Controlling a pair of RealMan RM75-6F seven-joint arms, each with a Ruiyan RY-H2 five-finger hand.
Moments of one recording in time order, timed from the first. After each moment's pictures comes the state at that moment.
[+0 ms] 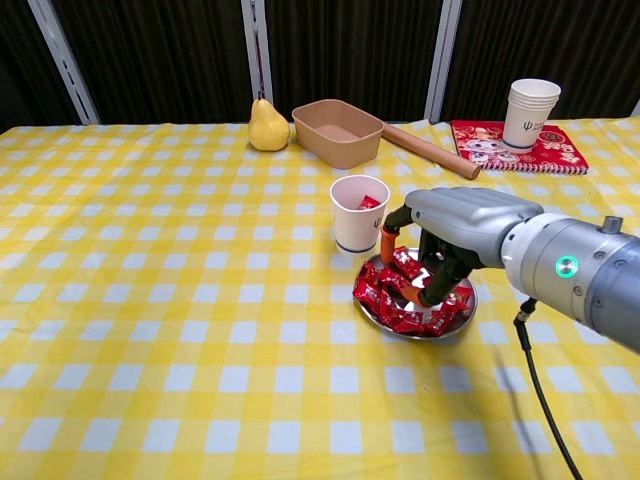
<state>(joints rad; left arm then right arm) -0.18 -1.09 -0.07 -1.63 1.36 1.33 -0.02 0.79 -1.68 0.14 -1.80 -0.73 1.25 -0.76</state>
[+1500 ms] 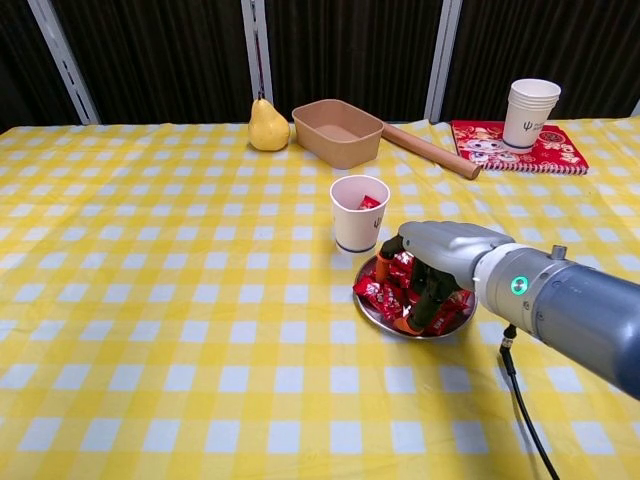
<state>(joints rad) -0.18 -1.09 -0.08 -1.64 1.35 1.31 -0.02 0.80 -1.78 0.19 -1.61 -0.63 1.13 -0.71</state>
